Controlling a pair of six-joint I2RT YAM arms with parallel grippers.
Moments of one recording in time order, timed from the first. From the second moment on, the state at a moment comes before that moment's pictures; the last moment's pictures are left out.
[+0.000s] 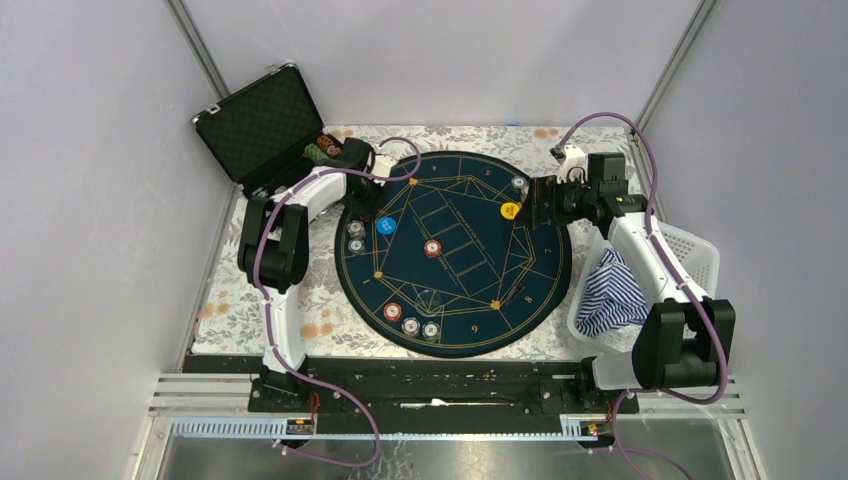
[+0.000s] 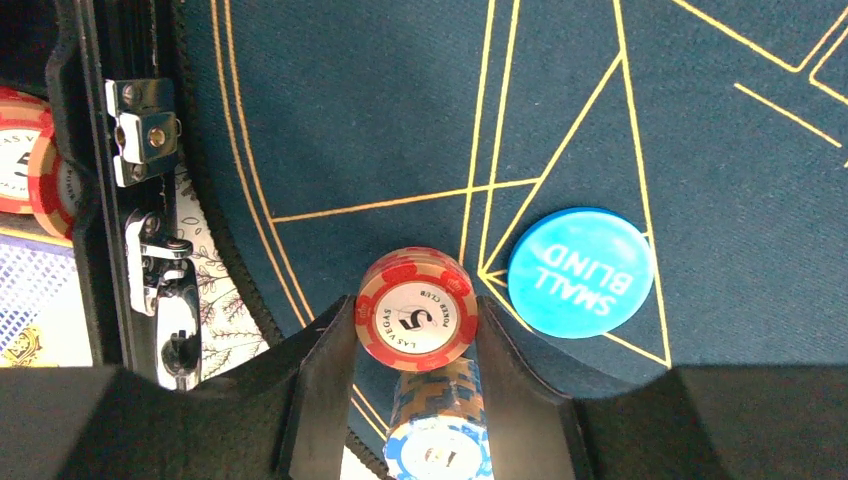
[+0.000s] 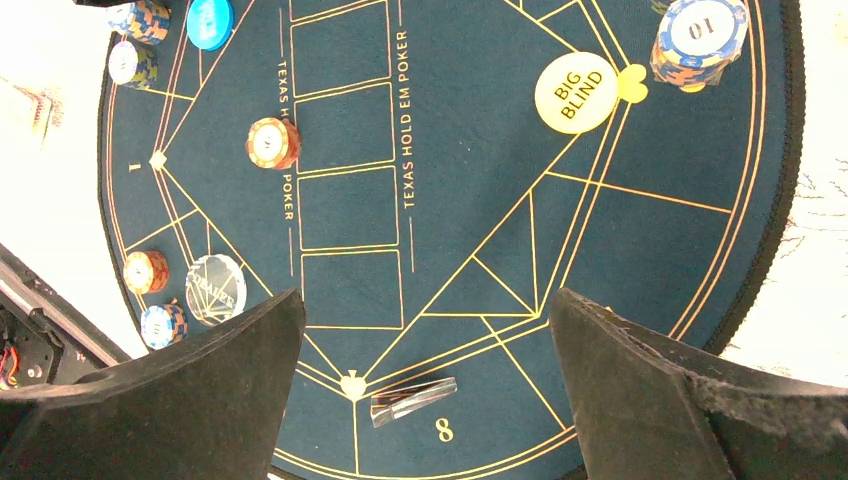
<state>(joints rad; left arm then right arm) -0.25 2.07 1.55 -0.59 0.11 0.32 0.05 1.39 1.09 -0.49 -0.54 -0.02</state>
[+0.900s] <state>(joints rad) -0.22 1.73 1.56 -0.69 0.24 0.23 0.15 1.40 1.12 -0.51 -0.53 -0.05</state>
